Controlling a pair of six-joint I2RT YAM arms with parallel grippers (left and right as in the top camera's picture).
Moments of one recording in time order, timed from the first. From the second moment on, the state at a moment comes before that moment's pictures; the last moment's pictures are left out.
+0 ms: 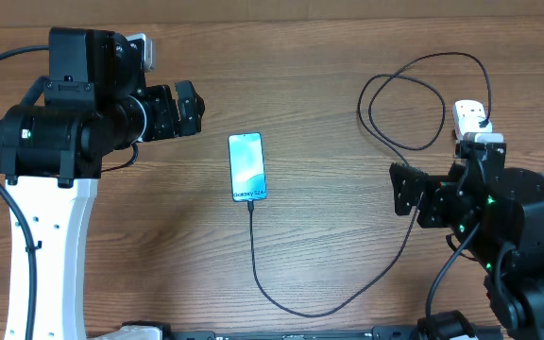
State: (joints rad) left arm -0.09 1.45 1.81 -1.28 0.23 -0.27; right arm 0.21 0.78 1.08 -0.89 -0.03 0.27
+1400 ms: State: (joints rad) left arm -0.09 1.45 1.81 -1.28 0.23 -0.27; right arm 0.08 0.01 0.02 -0.03 -0.02 0.28
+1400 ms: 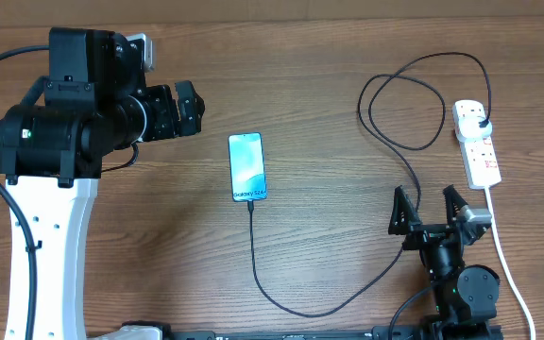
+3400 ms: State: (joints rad) left arm -0.09 1.16 1.56 -1.05 0.23 -0.27; right arm 0.08 0.01 0.02 -0.03 -0.04 0.28
